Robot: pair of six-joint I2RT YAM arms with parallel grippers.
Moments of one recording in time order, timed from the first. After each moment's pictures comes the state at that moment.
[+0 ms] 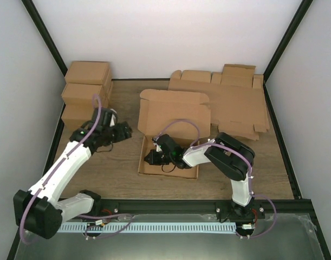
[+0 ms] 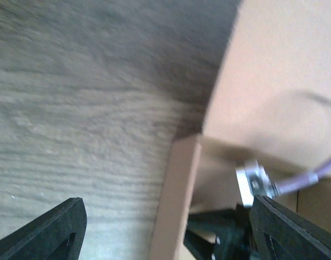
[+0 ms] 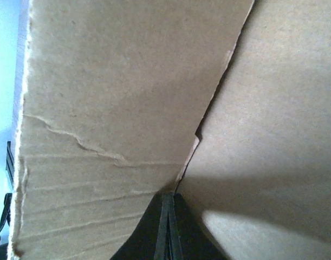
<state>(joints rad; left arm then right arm) -0.42 1.11 0.95 -0.75 0.05 -0.65 0.94 1.93 0.86 0.38 -0.32 0.89</state>
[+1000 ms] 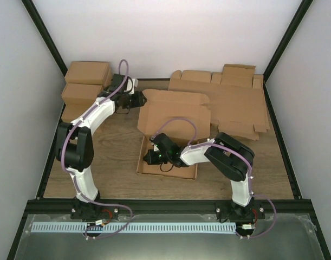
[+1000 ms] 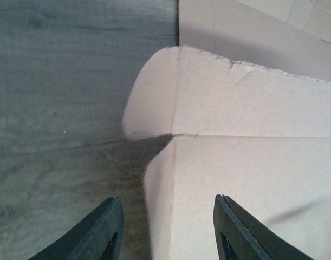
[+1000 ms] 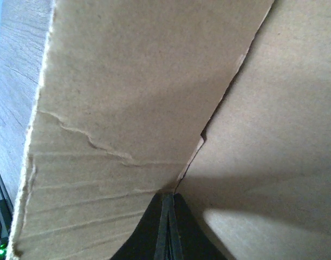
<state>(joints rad) -0.27 1.85 1.47 -0.45 0.30 -0.38 0.96 1.93 0.92 0.27 -0.28 0.83</state>
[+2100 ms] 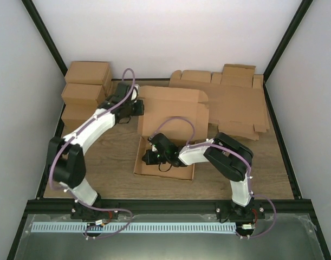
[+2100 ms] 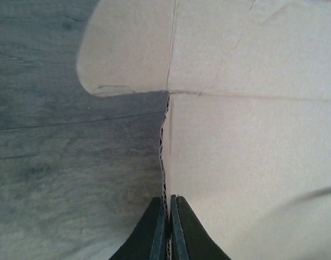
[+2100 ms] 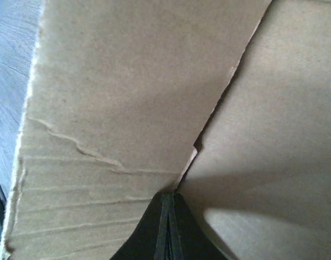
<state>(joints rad) -0.39 1.70 1.36 -0.48 0.07 -0.34 0.96 1.94 0.95 0.24 -0.26 0.82</state>
